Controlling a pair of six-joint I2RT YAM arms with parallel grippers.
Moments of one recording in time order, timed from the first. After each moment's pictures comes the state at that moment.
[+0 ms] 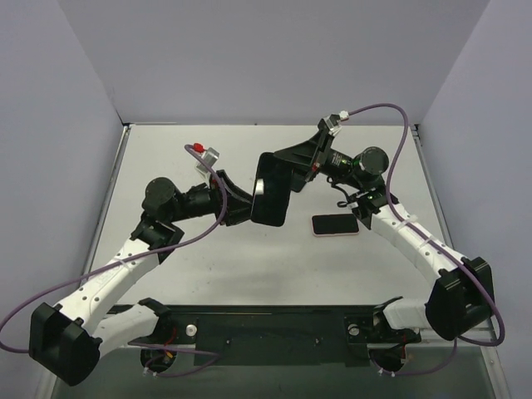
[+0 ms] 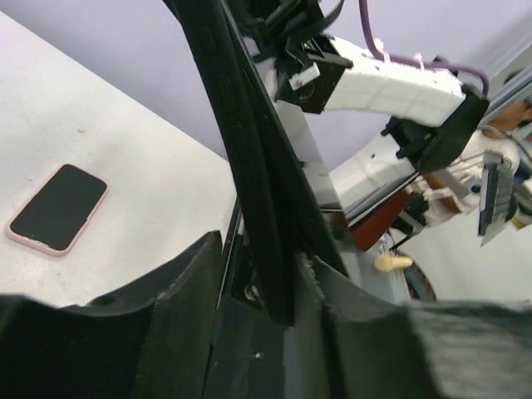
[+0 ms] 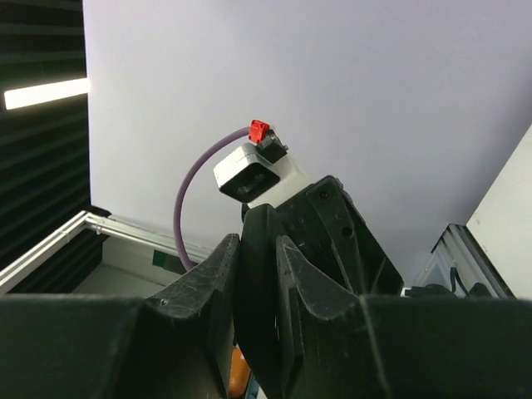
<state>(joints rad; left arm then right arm) -0.52 1.04 0.79 0.46 0.86 -0.82 0.46 1.33 0.98 0.74 -0.74 1.66</state>
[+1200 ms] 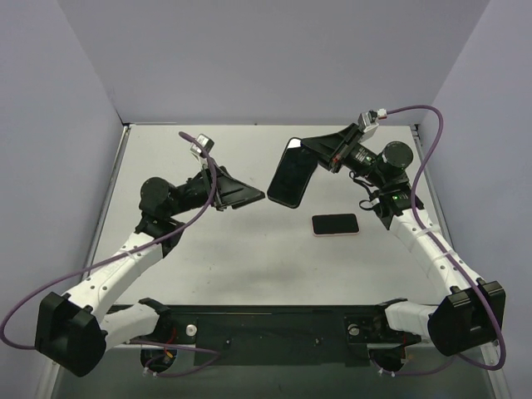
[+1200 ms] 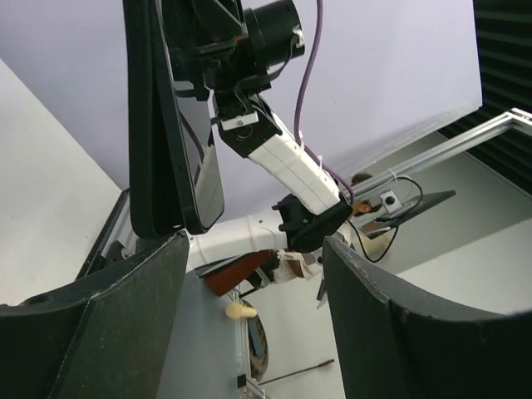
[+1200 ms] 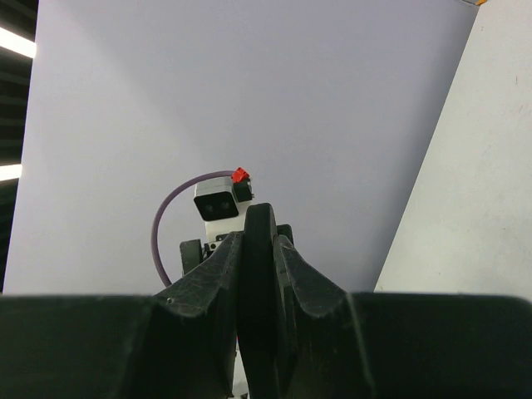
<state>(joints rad) -0.46 1.09 0.79 0.70 0.83 -1.46 0.28 1.22 0.98 0.44 -0.62 1.42</state>
